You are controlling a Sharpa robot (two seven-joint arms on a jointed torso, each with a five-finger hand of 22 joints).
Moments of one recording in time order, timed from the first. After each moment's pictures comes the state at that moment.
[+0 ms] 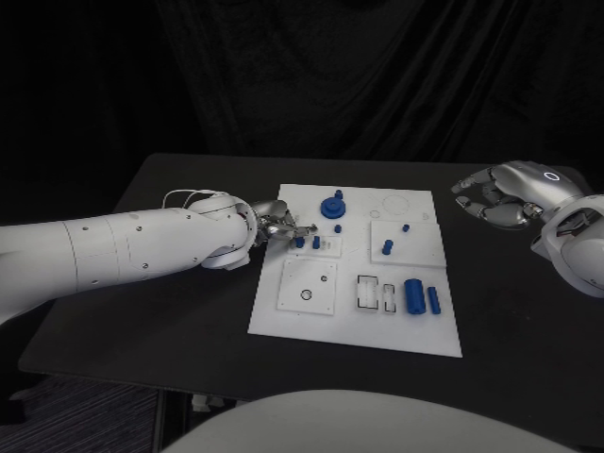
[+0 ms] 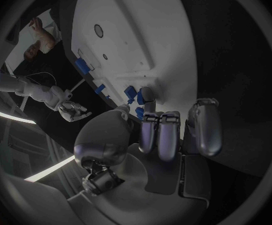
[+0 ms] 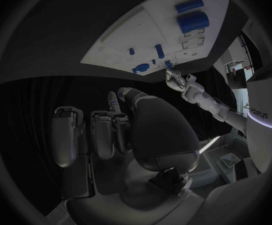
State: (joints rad) left arm 1.19 -0.74 -0.21 1.36 -1.12 -0.14 -0.26; left_hand 0.82 0.10 -0.01 0.29 0.23 1.04 0.03 0.24 1.24 1.46 -0.04 1.57 1.31 1.47 -0.09 1.57 1.31 0.05 1.46 0.02 1.29 1.31; right arm 1.34 -0.98 -0.25 1.51 -1.53 -0.48 -0.05; right_hand 1.30 -0.01 0.36 0.14 0.45 0.86 0.11 0.07 0.17 1.47 0.01 1.57 1.31 1.47 -0.06 1.53 1.31 0.02 1.47 0.05 1.46 1.31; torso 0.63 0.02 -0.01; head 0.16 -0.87
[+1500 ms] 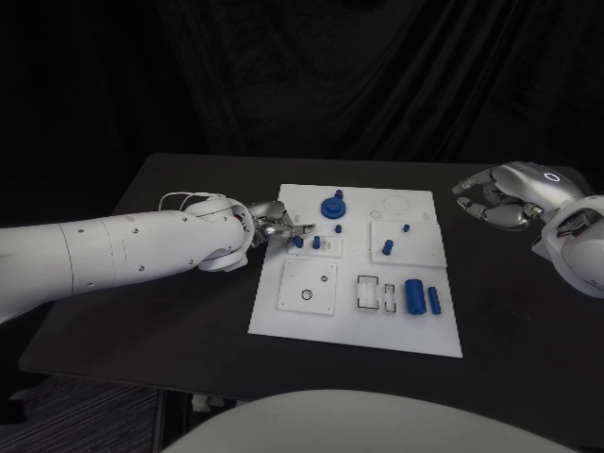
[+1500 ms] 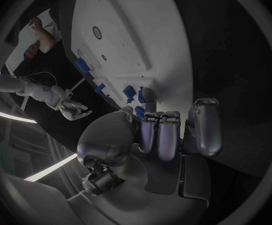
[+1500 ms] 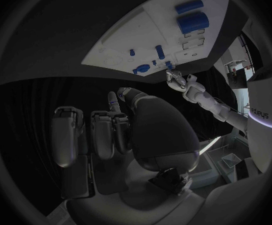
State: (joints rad) left arm 1.19 -0.76 -0.21 1.37 -1.12 -0.17 -0.24; left_hand 0.87 0.18 -0.09 0.29 0.31 1.04 0.02 0.33 1.31 1.46 -0.04 1.57 1.31 1.47 -0.09 1.57 1.31 0.05 1.46 0.02 1.29 1.31; right arm 1.34 -0.98 -0.25 1.51 -1.53 -0.47 -0.05; right_hand 1.30 -0.01 0.36 0.14 0.45 0.86 0.11 0.07 0.17 1.47 0.01 1.57 1.31 1.47 -0.06 1.53 1.31 0.02 1.47 0.05 1.46 1.31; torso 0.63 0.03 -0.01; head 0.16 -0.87
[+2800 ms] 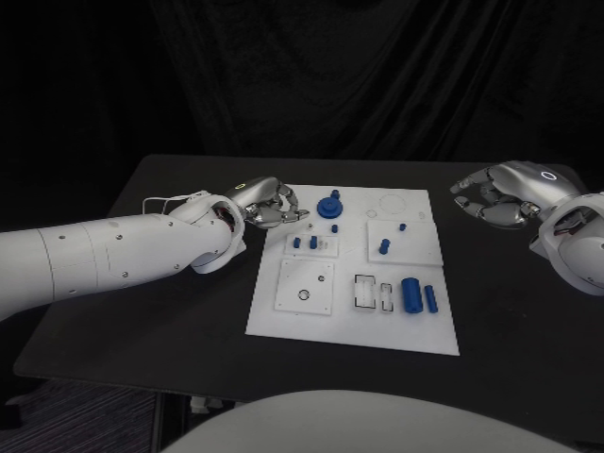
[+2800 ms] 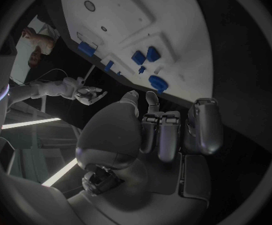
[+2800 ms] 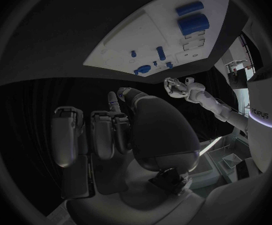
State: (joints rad) left arm 1.19 -0.79 -0.21 1.38 -1.18 -0.48 0.00; left_hand 1.25 0.06 -0.06 0.29 0.42 0.83 0.05 0.50 1.31 1.47 -0.01 1.57 1.31 1.47 -0.06 1.57 1.31 0.05 1.43 0.05 1.27 1.31; right arm 1.34 -0.99 -0.25 1.51 -1.53 -0.47 -0.06; right_hand 1.30 -0.01 0.36 0.14 0.45 0.86 0.11 0.07 0.17 1.47 0.01 1.57 1.31 1.47 -0.06 1.53 1.31 0.02 1.47 0.05 1.46 1.31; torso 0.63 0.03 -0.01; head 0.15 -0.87
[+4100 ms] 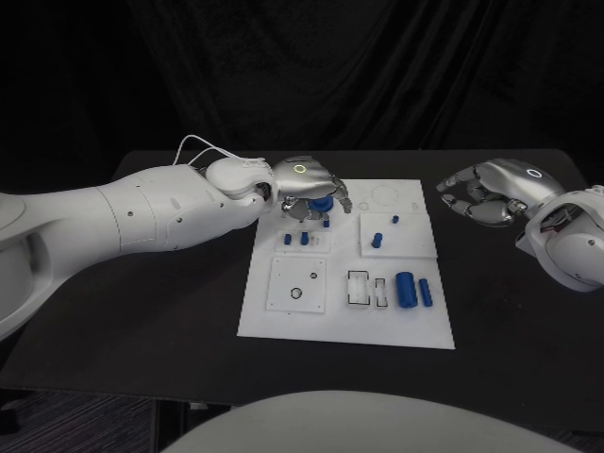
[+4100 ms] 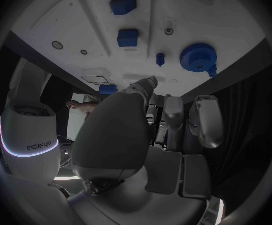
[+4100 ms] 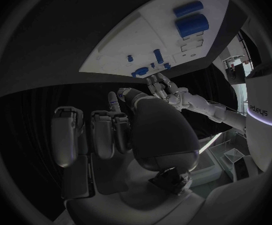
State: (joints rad) left arm 1.29 -0.53 -0.21 1.09 -1.74 -0.38 0.43; left_hand 1.54 -0.15 0.31 0.17 0.24 0.81 -0.06 0.07 0.43 0.65 0.03 0.33 0.38 1.30 -0.03 1.22 1.04 0.08 1.39 0.07 1.27 1.31; right arm 1.34 -0.99 -0.25 1.54 -1.51 -0.48 -0.04; right_hand 1.30 0.00 0.36 0.14 0.45 0.86 0.11 0.07 0.17 1.47 0.01 1.55 1.31 1.47 -0.06 1.52 1.31 0.02 1.47 0.05 1.46 1.31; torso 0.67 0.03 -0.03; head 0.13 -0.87
